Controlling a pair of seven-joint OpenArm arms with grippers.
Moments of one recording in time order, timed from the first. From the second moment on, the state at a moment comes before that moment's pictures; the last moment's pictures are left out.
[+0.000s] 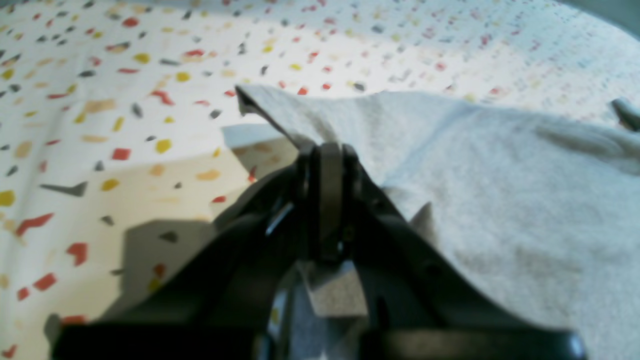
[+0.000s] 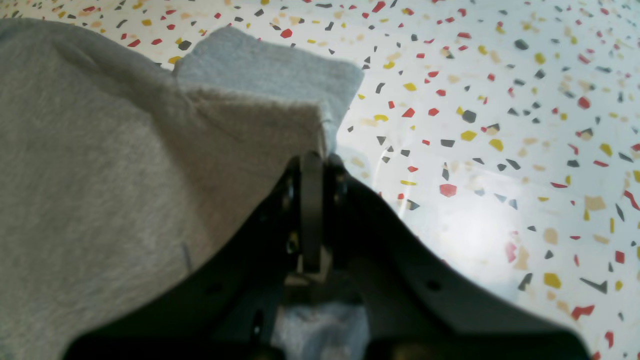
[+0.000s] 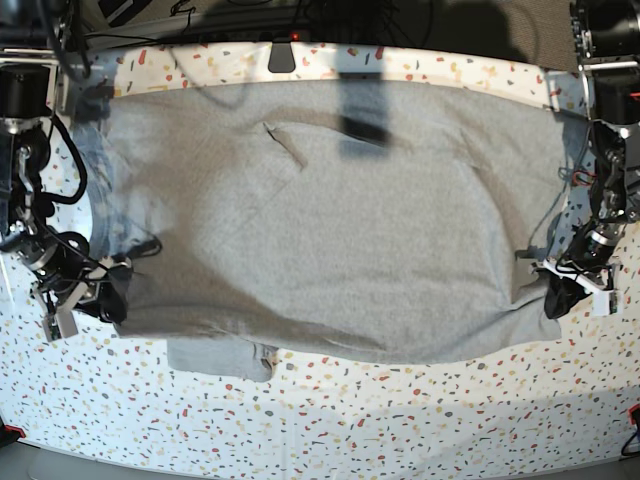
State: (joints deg) left arm -14.6 -22.7 -6.9 52.4 -24.7 -30.3 1.5; right arm 10.6 33.3 7.9 73.9 27.6 34.2 -23.8
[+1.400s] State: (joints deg) left arm 12.2 -31.1 -15.9 78.7 -27.1 -32.4 14.6; right arm -11.6 24.1 28.2 95.1 25.3 34.2 -34.9
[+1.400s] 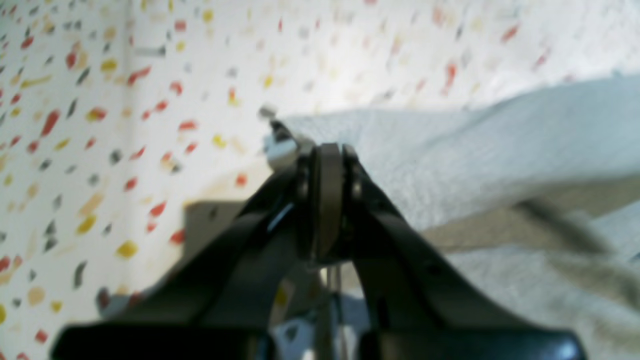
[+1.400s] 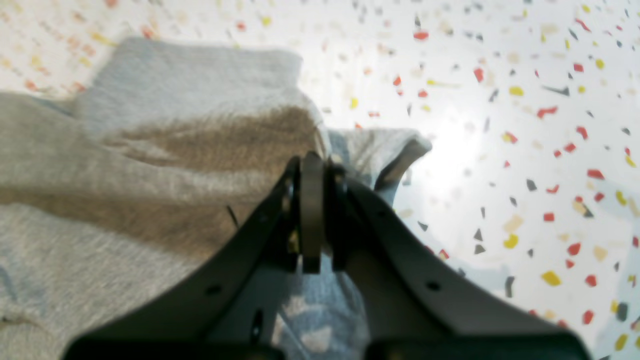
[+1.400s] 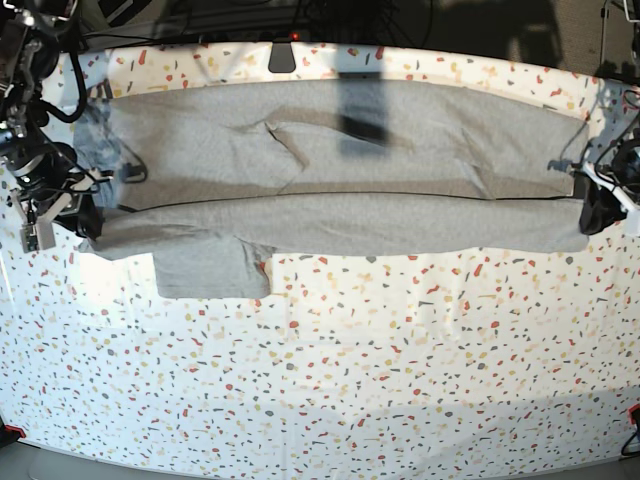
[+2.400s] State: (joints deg) left arm 17.6 -31.1 -15.9 78.7 -22.1 -28.5 7.9; right arm -4.6 24.2 28.2 95.0 28.0 34.2 -38.9
